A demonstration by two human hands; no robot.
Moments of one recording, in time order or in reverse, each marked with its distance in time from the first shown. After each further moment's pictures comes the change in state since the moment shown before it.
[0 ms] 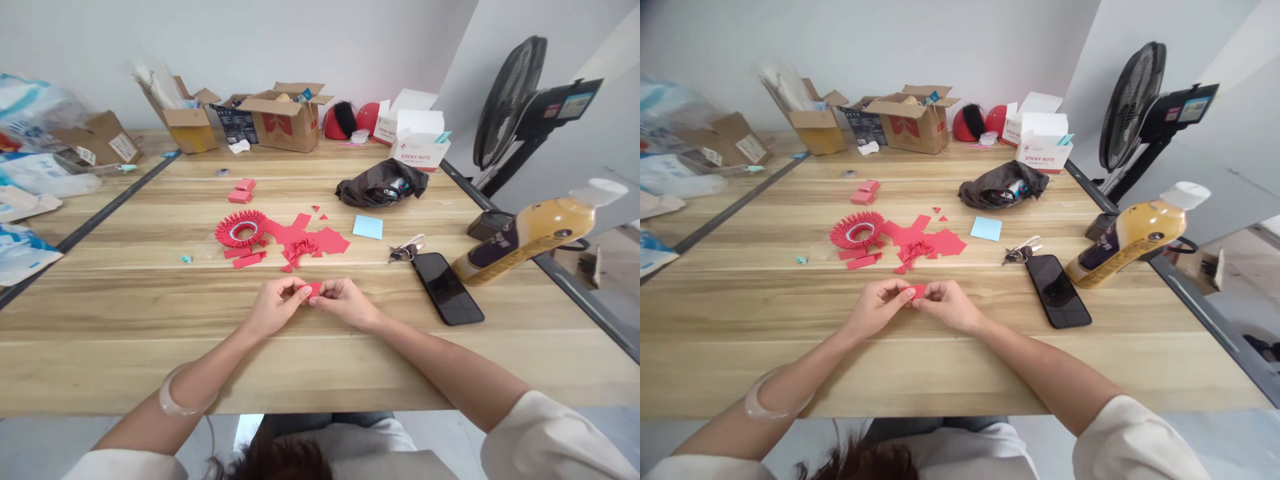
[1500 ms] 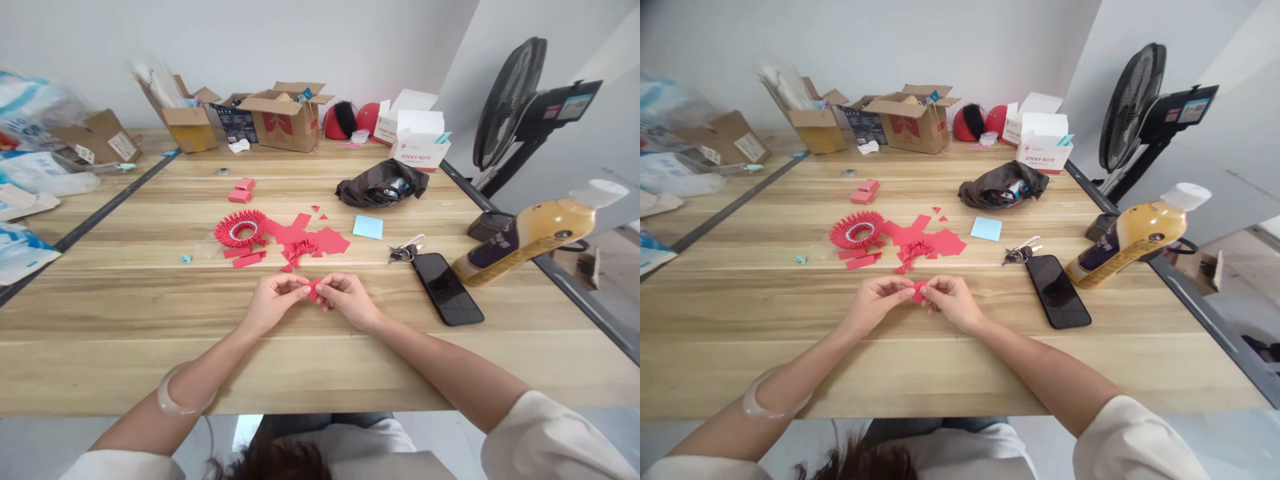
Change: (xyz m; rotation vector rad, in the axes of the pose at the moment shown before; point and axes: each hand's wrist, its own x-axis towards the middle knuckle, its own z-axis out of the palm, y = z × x) left_hand 0.003 -0.005 0.000 -0.245 0.047 -0.095; right_hand 0.002 0.005 -0.001 0.149 0.127 -0.055
